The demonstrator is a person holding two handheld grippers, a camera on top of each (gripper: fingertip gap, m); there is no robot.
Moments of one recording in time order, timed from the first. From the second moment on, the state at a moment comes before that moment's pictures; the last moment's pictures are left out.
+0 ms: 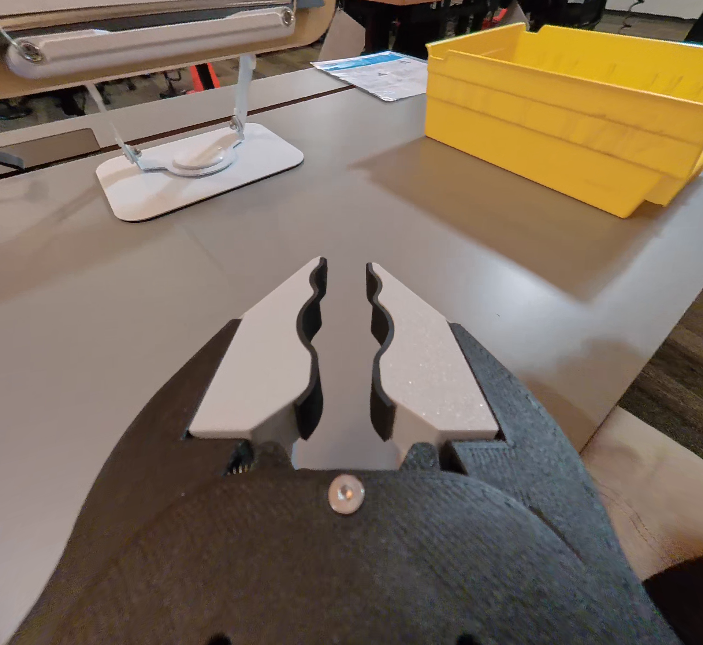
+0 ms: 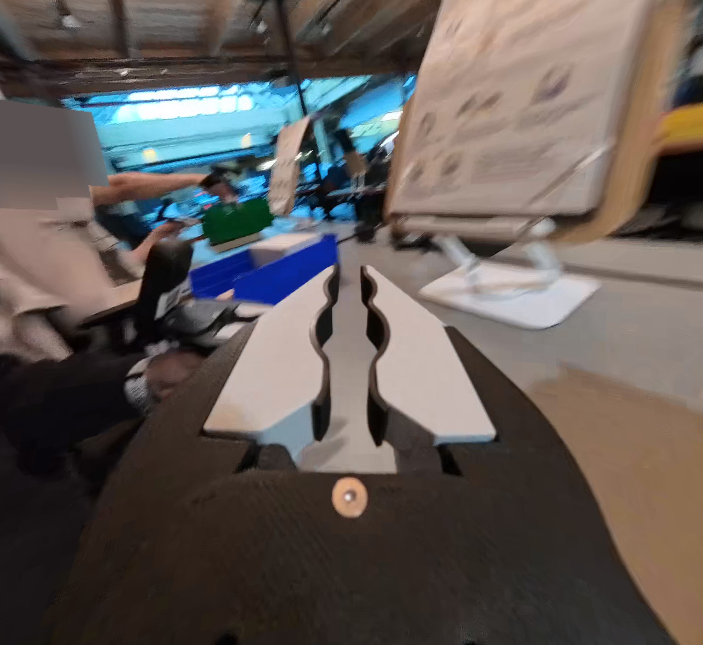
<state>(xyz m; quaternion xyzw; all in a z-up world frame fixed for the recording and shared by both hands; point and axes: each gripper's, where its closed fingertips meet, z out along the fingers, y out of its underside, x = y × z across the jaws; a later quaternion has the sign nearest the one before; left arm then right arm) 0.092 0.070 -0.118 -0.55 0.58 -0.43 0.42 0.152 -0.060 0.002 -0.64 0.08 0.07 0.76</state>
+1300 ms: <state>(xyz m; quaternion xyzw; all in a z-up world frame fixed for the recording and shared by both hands) -0.114 0.296 -0.128 -0.77 0.33 -0.21 0.50 0.080 0.068 -0.094 -0.78 -0.09 0.13 0.61</state>
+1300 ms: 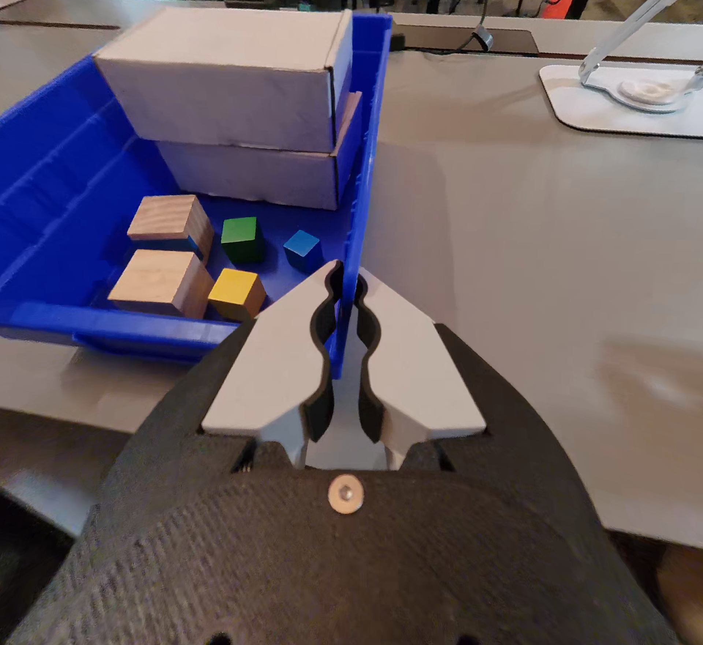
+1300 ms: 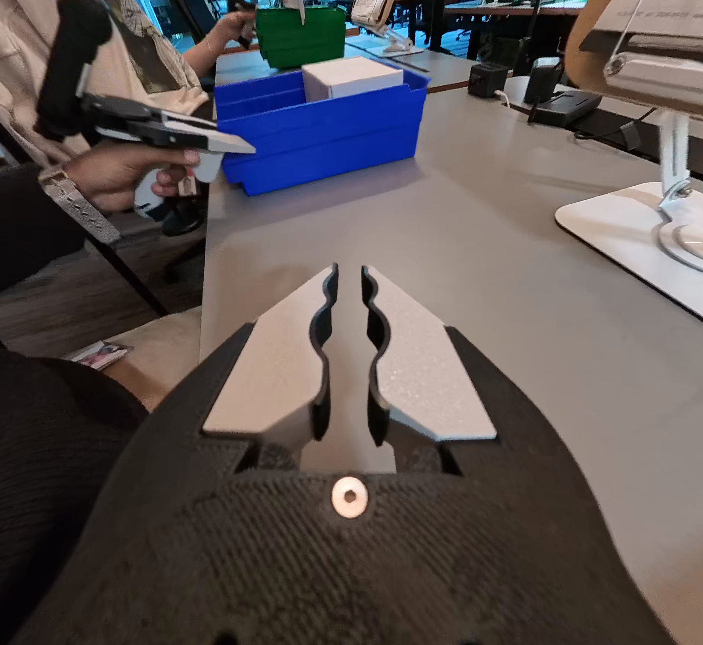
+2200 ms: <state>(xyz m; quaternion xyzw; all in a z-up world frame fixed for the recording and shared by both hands) -0.134 0.259 -0.006 -0.59 0.61 -0.28 0.44 0.089 0.056 -0.109 -0.79 -0.07 0.11 0.59</state>
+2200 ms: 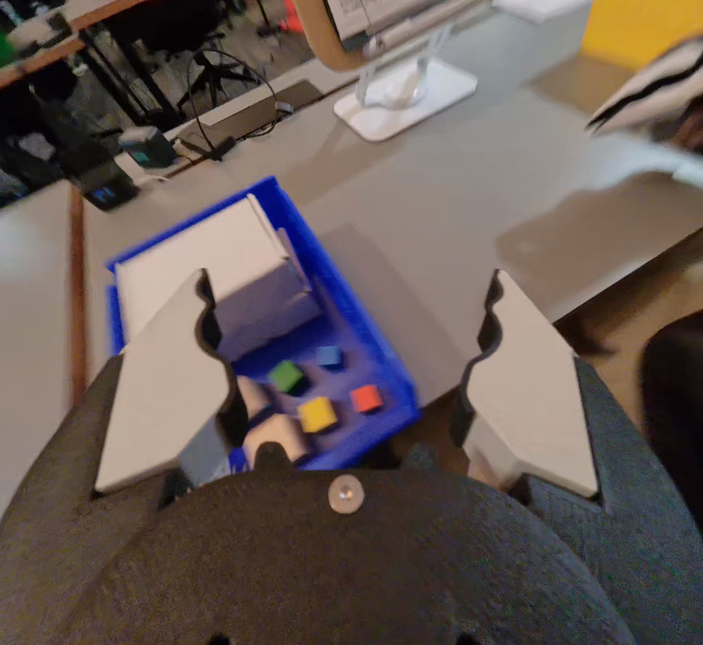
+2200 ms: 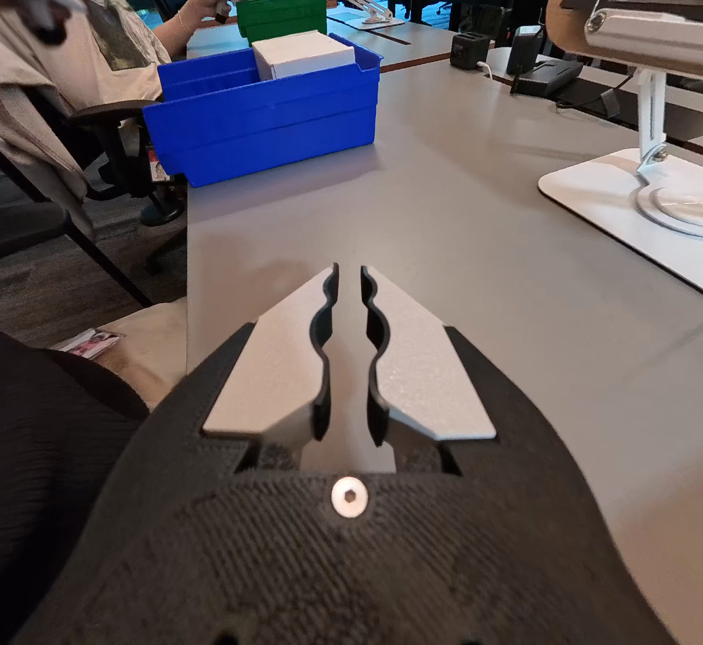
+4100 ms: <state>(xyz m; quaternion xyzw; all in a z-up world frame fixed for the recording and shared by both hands) 0.076 0.082 -0.120 -0.19 0.97 -0.13 0.05 0.090 0.028 -0.081 -0.61 -0.35 -0.48 0.53</state>
